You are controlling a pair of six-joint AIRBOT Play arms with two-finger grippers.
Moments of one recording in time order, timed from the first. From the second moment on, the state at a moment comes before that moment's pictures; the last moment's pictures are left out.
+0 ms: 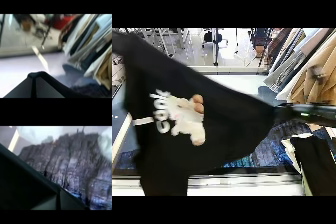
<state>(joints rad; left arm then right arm) 0.21 -1.52 1.98 0.63 -1.01 -1.05 0.00 -0.96 1.18 -1.03 1.14 1.40</state>
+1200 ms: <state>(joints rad) 0.34 -1.24 0.79 1.28 -1.26 -1.35 -0.35 -1.36 0.79 -0.90 1.19 1.10</state>
